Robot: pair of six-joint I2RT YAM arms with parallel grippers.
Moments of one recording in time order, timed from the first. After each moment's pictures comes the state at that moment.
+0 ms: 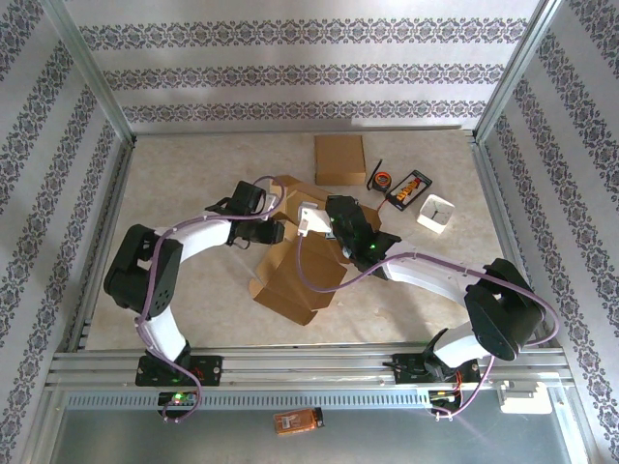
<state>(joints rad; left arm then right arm) -0.39 1.77 1.04 -0.27 0.31 -0.24 0.76 1.47 0.87 0.13 0.48 -1.11</state>
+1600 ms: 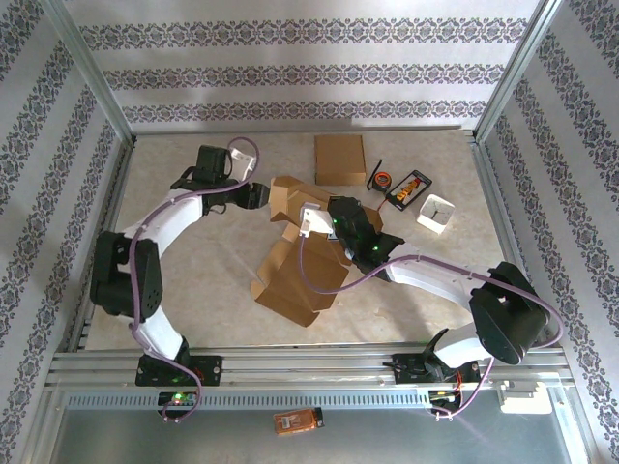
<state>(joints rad) -0.18 1.72 1.24 -0.34 0.46 0.04 0.76 1.44 0.86 0.13 0.48 -1.10</state>
